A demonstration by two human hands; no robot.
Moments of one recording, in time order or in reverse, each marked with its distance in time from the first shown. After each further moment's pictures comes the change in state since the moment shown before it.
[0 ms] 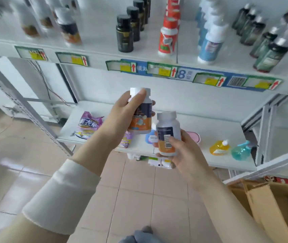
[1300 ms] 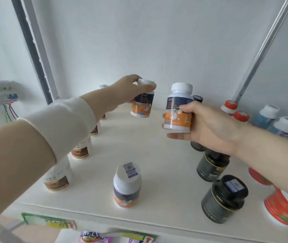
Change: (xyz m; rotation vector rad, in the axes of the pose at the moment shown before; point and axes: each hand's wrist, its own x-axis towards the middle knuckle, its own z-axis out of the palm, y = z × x) left_hand 0.419 0.224 -0.227 0.579 -0.095 0.216; right_hand 0.383 -0.262 0.186 -0.145 -0.171 -0.063
